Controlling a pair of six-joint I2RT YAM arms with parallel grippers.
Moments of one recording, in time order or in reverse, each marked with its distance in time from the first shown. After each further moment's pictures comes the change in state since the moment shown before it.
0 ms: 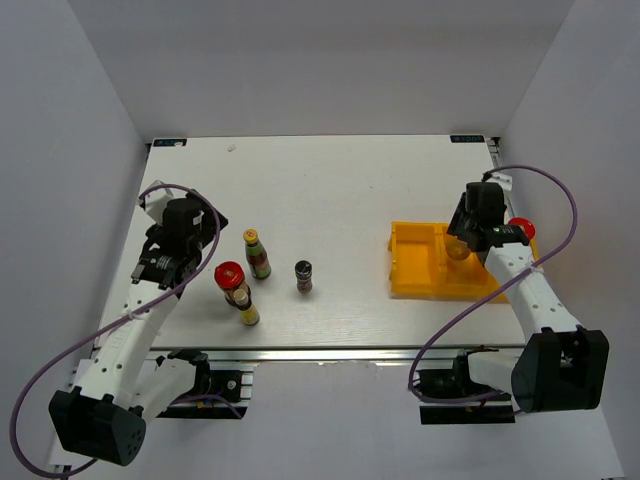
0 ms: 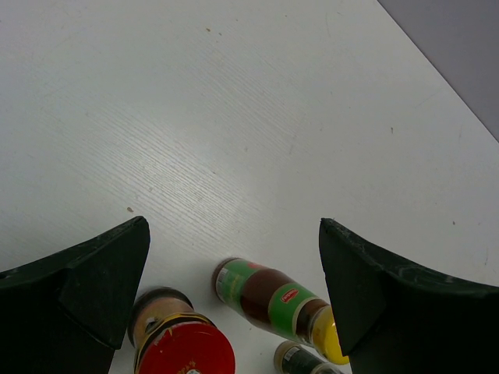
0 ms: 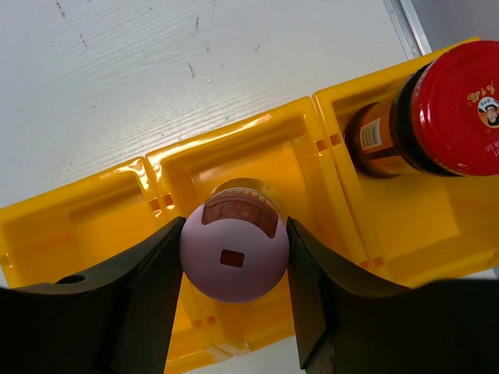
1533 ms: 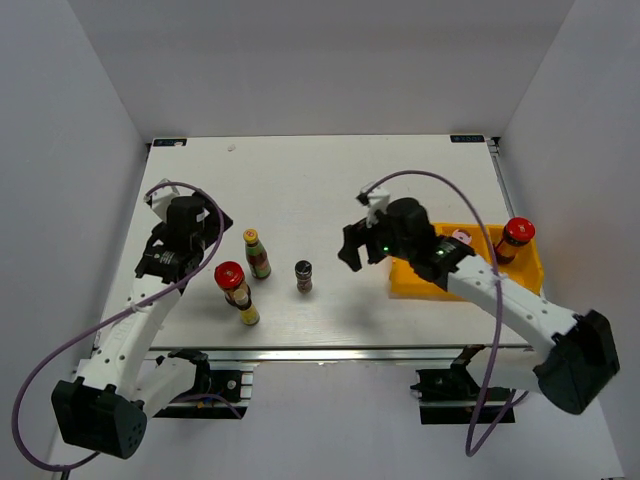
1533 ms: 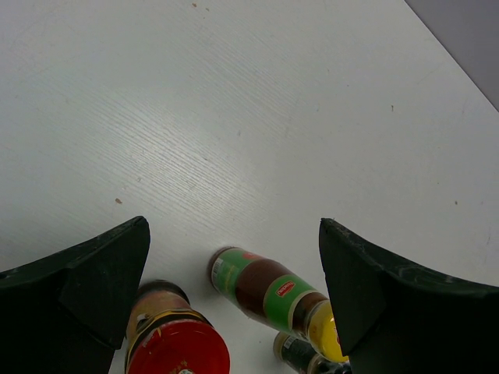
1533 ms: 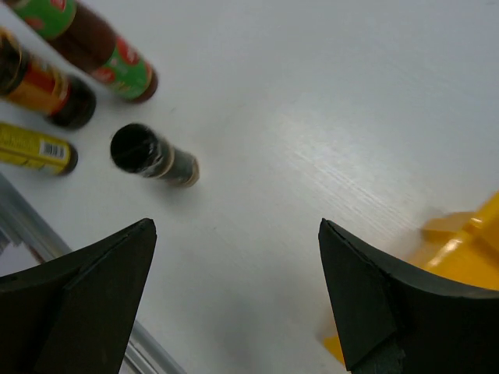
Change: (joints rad) left arm 0.000 0.045 0.000 0.011 0.055 0.006; right arm 0.560 -0.051 -0.017 0.210 -0.487 -0.172
